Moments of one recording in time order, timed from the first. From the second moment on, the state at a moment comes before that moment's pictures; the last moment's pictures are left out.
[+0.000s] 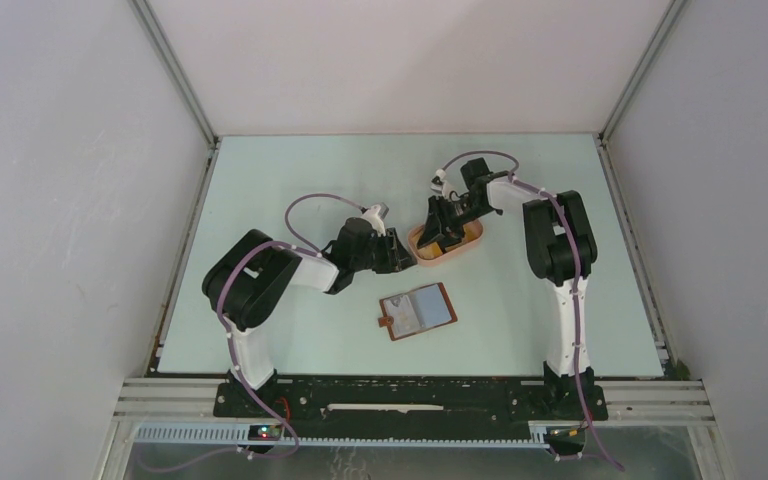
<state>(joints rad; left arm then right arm) -0.60 1.87 0.76 0.58 0.30 -0.68 0.29 2.24 1.59 -0.66 -0.97 0.13</state>
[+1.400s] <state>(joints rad) -0.60 1.87 0.76 0.59 0.30 -0.68 0.19 2.23 1.59 -0.68 -0.97 0.12</state>
